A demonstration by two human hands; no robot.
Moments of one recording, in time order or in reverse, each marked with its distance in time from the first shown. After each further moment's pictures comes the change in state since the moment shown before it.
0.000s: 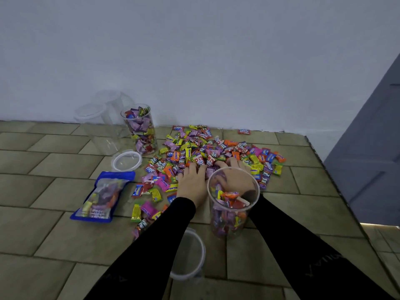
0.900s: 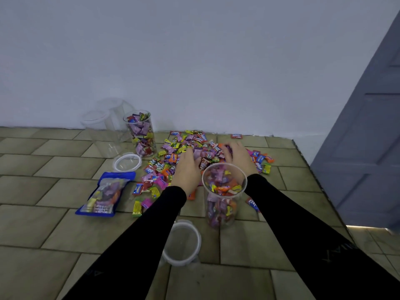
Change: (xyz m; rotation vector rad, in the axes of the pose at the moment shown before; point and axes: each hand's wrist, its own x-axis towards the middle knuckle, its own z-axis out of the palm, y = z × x) left_hand -0.013 0.010 -0.057 -0.669 0.171 0.010; right_hand -0.008 -0.006 -0.063 0.595 0.249 0.103
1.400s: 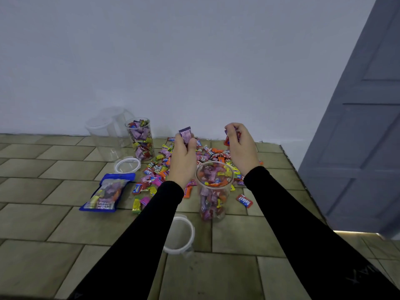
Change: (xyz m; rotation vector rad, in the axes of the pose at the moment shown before) left_hand -0.038 0.076 -0.040 -0.396 0.210 0.040; right_hand -0.025 -0.057 -0.054 0.487 0.275 -0.002
